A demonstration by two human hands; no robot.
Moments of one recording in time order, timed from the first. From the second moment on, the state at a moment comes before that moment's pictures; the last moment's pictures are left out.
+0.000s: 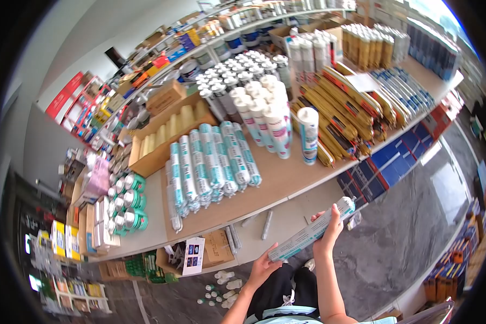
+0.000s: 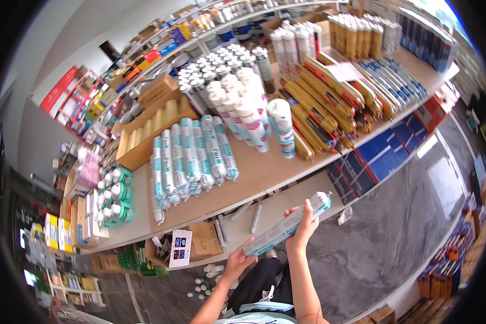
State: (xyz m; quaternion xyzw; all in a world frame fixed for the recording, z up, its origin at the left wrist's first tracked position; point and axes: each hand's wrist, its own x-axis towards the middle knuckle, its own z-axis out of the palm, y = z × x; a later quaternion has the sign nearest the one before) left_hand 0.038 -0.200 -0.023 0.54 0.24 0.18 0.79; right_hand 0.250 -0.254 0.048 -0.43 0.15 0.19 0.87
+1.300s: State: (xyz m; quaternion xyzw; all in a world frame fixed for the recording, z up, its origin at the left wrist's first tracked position) left_hand 0.043 -0.114 0.008 0.46 0.27 0.29 0.79; right_hand 0.228 -0.067 0.094 -0.42 -0.24 0.44 0.75
